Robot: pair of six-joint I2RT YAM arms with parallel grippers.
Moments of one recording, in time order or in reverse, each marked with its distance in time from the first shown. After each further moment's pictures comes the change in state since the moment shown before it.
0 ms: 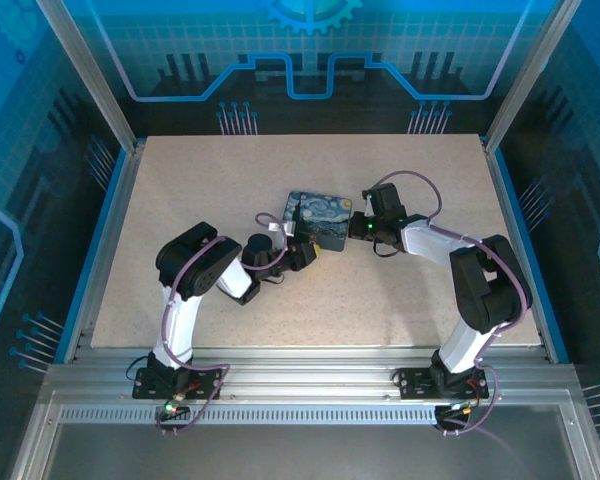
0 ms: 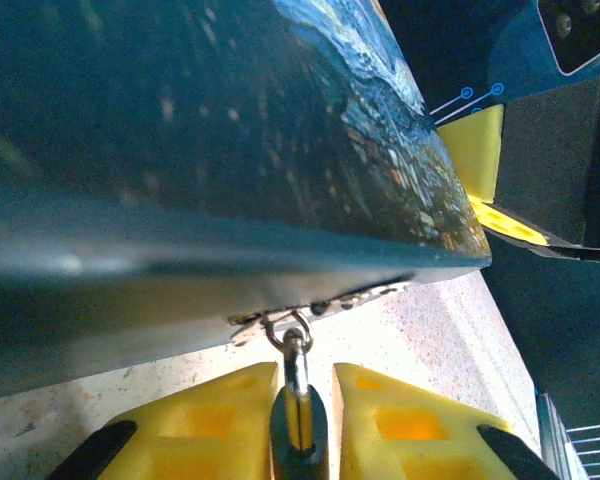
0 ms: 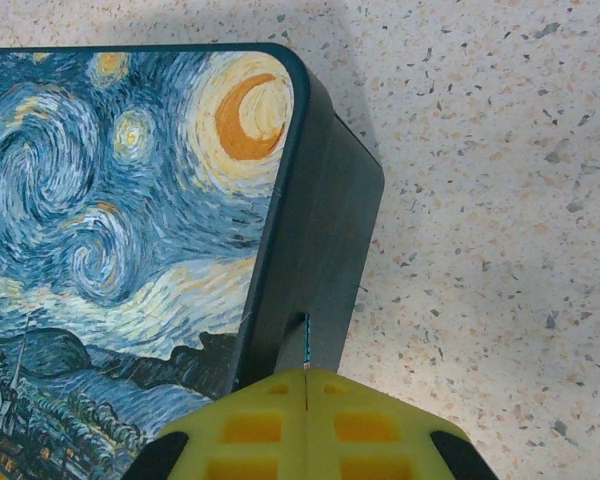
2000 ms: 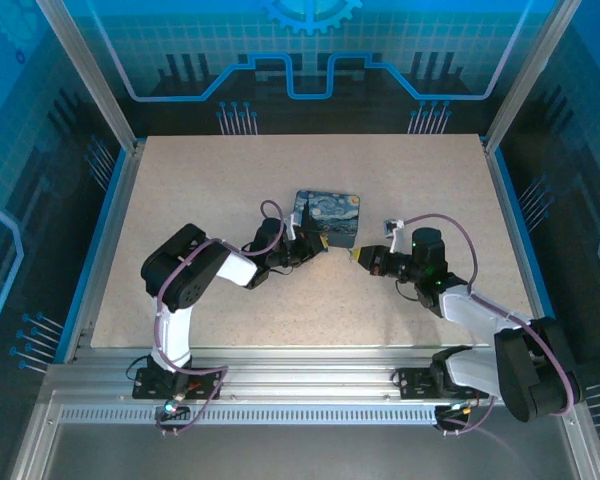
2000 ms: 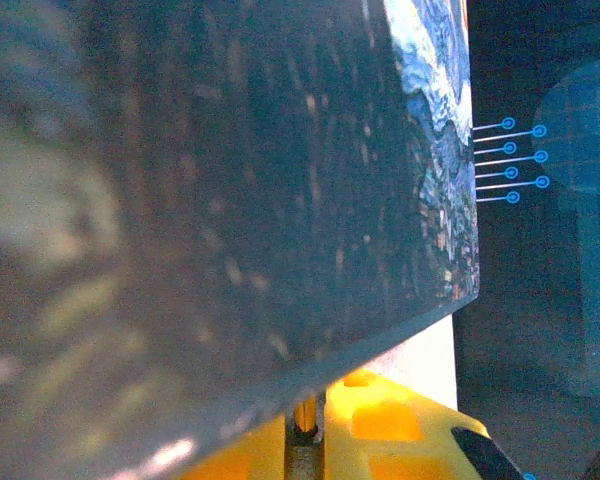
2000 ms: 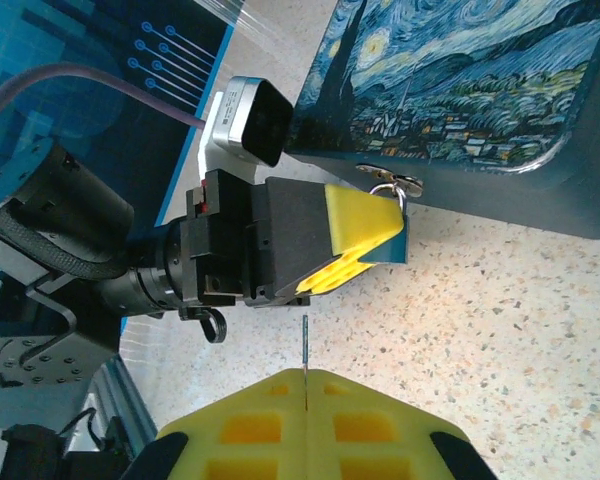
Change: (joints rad) left arm -0.040 -0.134 0.142 -0.429 -0.024 -0.278; right arm -0.088 -0.518 -0.586 0.469 -0.490 0.171
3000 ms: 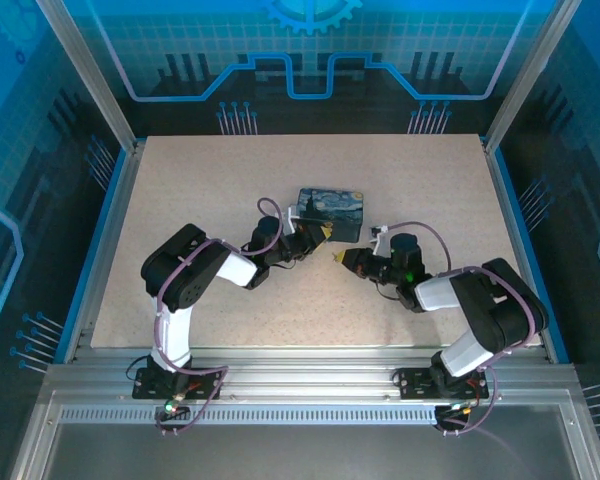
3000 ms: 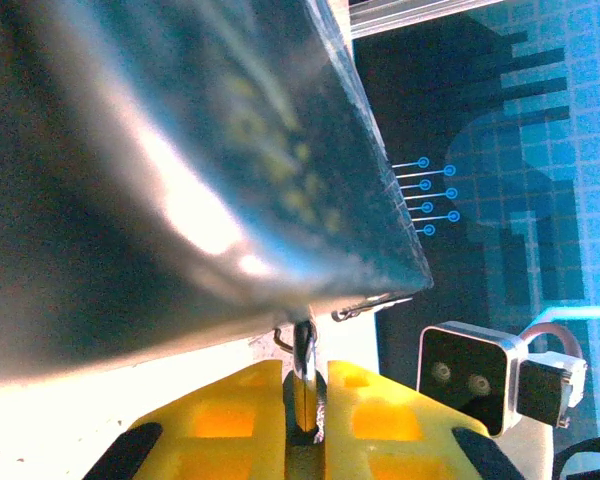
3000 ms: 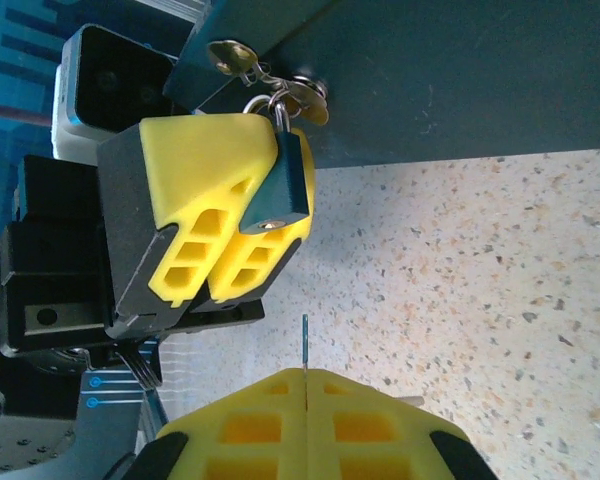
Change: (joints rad) left arm 0.000 0.000 -0.005 0.174 -0.007 -0.127; right arm 0.109 0.389 -0.018 0.445 0.079 0.280
